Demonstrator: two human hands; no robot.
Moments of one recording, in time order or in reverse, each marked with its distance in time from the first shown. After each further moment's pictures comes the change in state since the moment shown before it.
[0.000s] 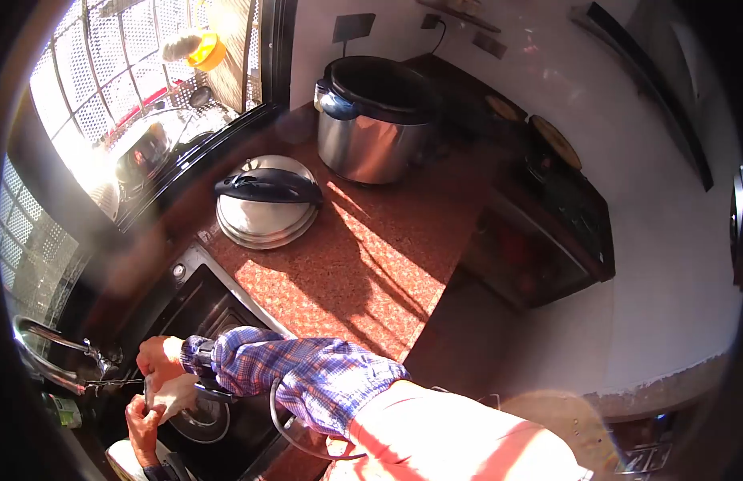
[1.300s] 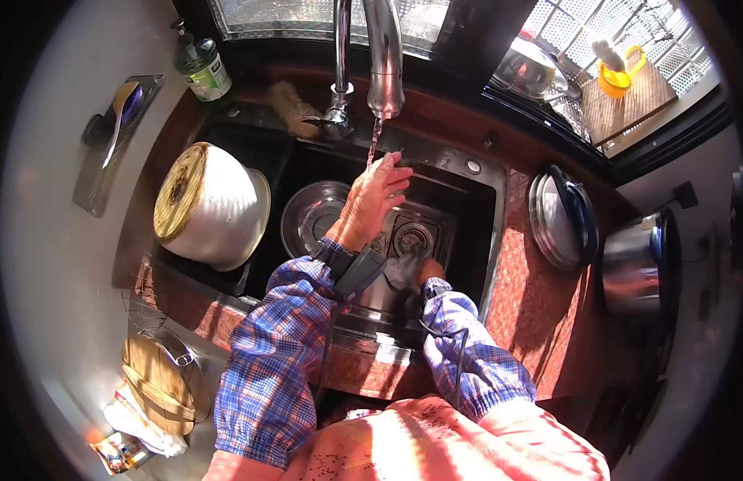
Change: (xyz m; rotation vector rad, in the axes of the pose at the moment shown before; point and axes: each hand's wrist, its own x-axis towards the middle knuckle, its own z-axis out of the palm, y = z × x) left_hand 0.057 0.082 0.099 -1.473 0.436 -0.034; right_hand -0.131 0.236 0.070 -0.648 0.172 0.918
